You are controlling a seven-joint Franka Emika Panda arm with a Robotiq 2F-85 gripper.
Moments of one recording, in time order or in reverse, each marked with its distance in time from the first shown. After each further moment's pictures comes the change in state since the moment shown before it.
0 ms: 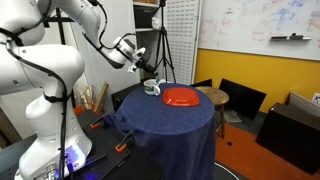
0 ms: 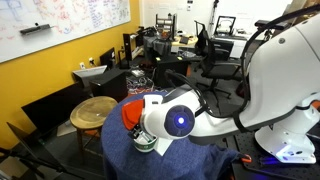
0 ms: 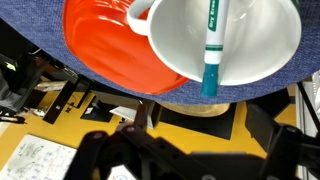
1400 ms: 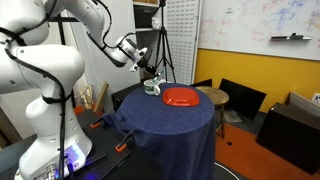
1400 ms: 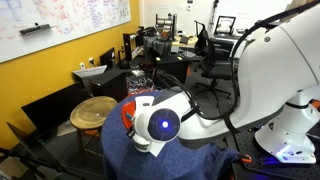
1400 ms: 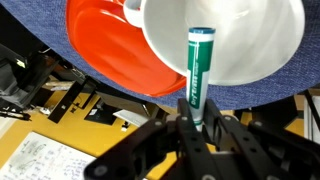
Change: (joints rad) arm -0.117 0.000 0.118 0.113 -0.005 -0.131 -0.059
